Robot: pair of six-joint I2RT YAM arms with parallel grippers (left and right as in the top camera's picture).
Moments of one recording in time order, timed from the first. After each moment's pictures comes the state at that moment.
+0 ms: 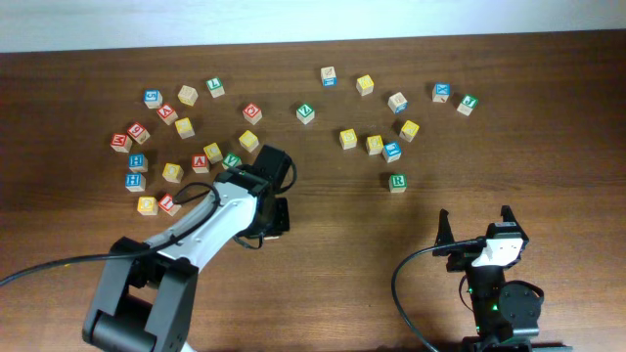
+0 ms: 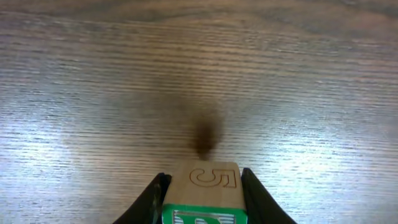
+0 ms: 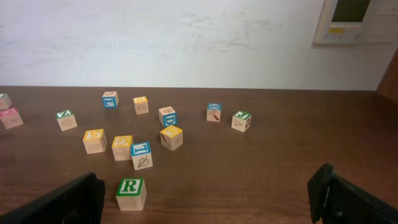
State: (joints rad) left arm -0.45 1.75 1.05 -0.78 -0.01 -0.52; right arm -0.01 0.01 0.01 -0.07 0.00 0.00
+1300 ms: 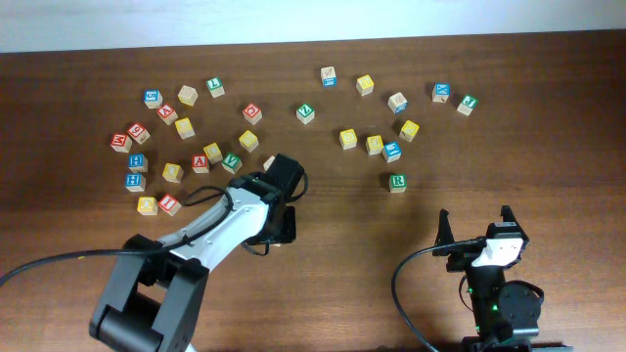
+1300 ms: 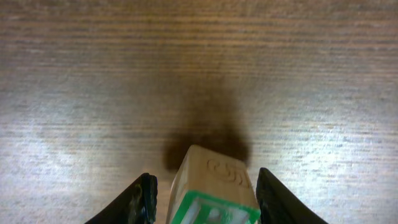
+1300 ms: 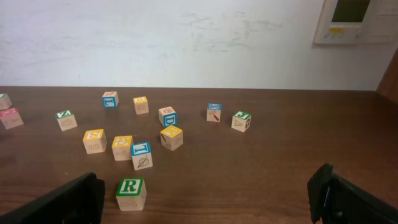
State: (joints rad) left arm -0.51 1.77 1.03 -0.76 -0.05 -0.52; right arm -0.01 0.01 0.01 -0.07 0.00 0.00
